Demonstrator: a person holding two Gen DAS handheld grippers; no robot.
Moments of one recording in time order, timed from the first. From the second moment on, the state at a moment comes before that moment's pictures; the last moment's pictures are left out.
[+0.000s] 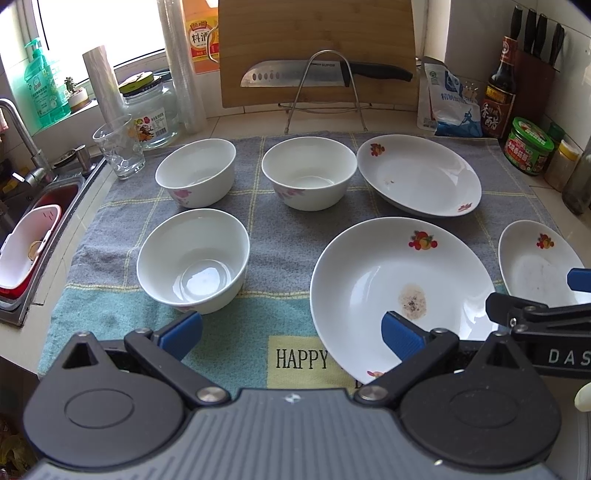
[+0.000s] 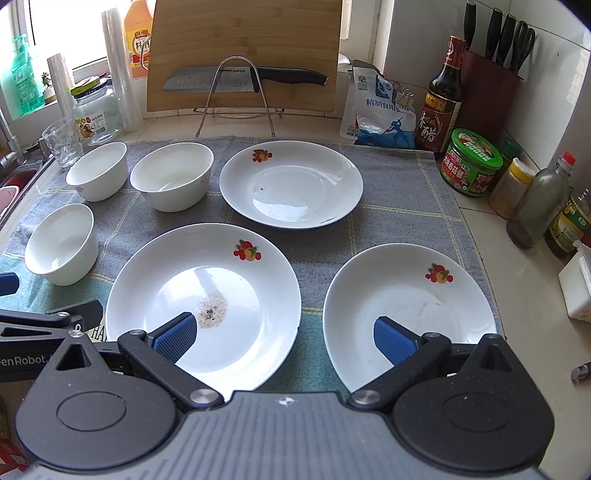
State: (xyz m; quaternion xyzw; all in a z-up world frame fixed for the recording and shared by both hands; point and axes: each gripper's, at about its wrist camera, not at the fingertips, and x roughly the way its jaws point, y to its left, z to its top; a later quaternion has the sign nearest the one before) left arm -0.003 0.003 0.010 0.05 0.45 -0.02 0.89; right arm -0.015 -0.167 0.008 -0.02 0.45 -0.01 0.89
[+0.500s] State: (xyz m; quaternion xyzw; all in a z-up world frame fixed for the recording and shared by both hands) left arm 0.001 0.002 0.012 0.05 0.45 -0.03 0.89; right arm -0.013 -0.168 0.010 -0.02 0.45 -0.01 0.89
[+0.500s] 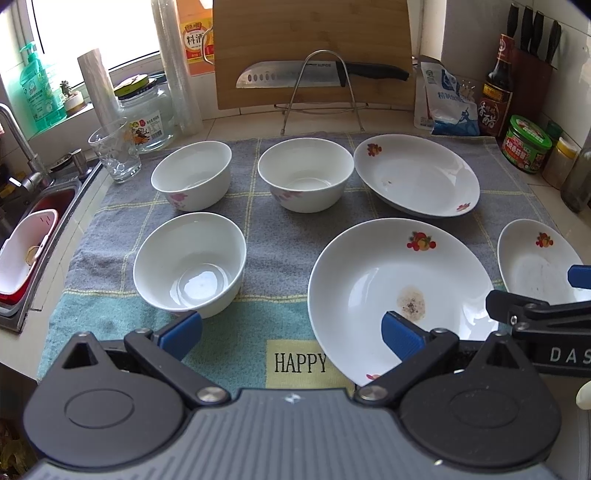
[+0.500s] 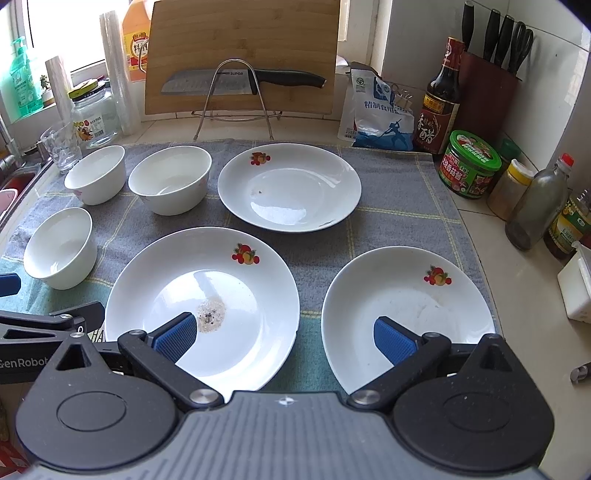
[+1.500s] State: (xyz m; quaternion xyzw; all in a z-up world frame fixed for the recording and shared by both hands) left arm 0.045 0.012 0.015 0.03 0.40 -0.23 0.89; right arm -0.066 -0.219 0.019 -0.02 0.36 -0.14 0.92
